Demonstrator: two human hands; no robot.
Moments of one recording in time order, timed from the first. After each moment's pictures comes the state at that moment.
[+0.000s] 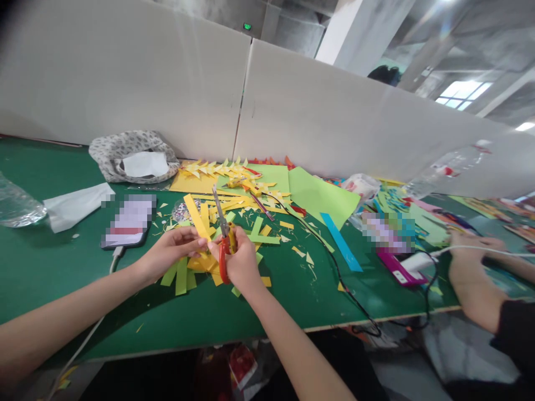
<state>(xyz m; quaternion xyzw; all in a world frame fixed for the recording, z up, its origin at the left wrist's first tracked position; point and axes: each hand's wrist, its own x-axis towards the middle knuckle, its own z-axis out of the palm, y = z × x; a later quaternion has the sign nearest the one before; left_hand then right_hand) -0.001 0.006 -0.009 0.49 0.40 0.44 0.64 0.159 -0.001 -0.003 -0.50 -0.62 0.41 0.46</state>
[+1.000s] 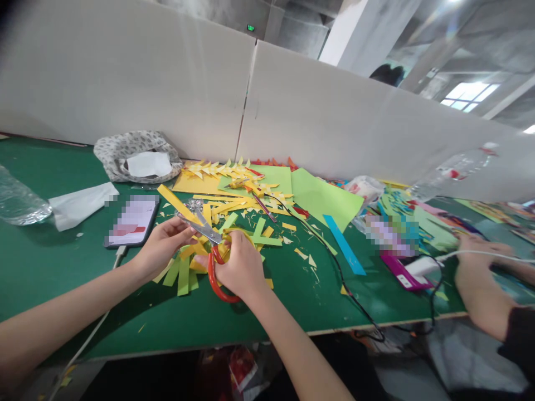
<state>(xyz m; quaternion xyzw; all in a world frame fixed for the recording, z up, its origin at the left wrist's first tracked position) -0.008 0.009 -0.005 0.46 0.39 0.55 0.58 0.162 -0.008 0.003 -0.60 -0.75 0.12 0.25</state>
